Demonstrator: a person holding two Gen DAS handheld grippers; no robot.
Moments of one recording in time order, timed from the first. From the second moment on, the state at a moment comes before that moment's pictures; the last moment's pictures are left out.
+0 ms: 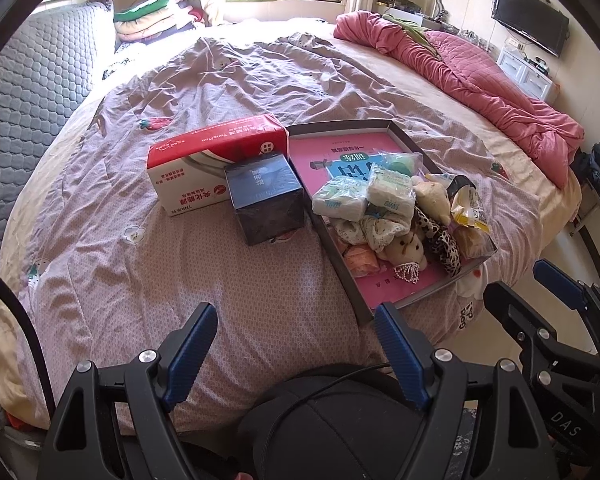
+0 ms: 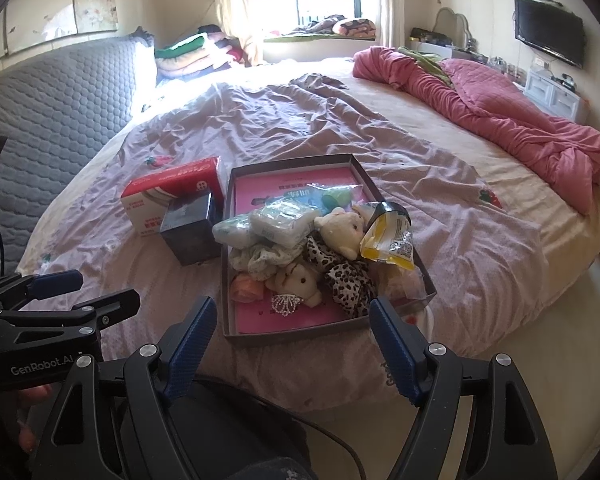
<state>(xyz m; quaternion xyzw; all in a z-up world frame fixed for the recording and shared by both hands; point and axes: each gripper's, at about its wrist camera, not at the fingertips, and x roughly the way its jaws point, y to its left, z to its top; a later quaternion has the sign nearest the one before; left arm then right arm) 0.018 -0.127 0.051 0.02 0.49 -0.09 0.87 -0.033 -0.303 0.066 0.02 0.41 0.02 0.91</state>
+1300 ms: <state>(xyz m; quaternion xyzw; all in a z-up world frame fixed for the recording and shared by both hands) 0.019 -0.116 0.044 0.01 0.50 -0.07 0.86 -0.034 -0.299 0.062 0.02 0.42 0.03 0.91</state>
